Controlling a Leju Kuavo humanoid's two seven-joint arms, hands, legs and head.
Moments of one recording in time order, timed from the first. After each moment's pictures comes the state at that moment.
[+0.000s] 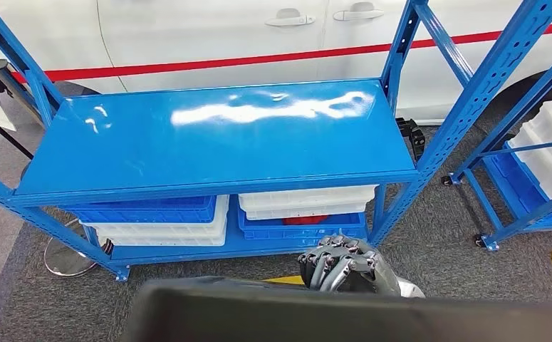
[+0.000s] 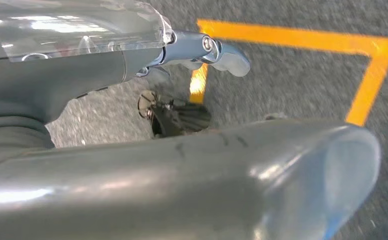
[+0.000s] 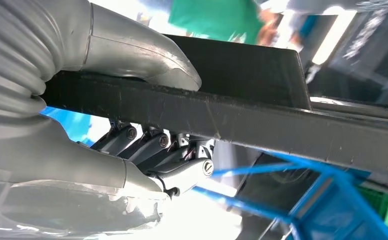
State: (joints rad) left arm -0.07 -0.08 1.29 -0.22 -0.84 -0.10 -0.36; right arm -0.09 -0.13 0.49 -1.91 -0.04 0.35 -0.69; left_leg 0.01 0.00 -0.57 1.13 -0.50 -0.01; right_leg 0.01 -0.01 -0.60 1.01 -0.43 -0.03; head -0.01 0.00
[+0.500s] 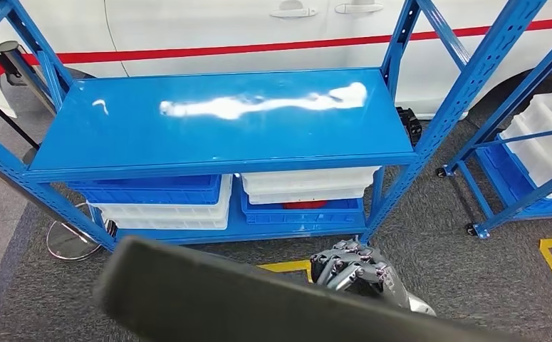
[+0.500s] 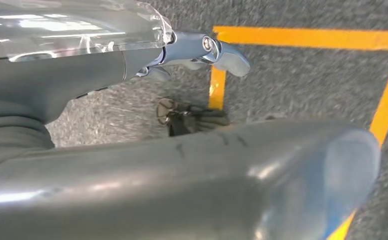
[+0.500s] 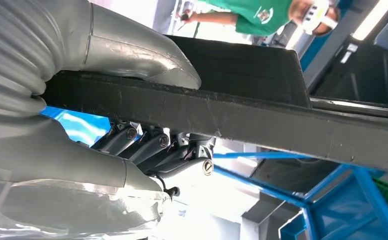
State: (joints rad) left arm -0.08 -0.08 1.28 -0.22 -0.89 -0.14 -0.36; right arm -0.05 -0.22 0.55 -1.98 0.02 0.14 -0.69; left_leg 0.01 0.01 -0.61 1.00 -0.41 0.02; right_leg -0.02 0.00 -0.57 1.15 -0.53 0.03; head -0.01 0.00
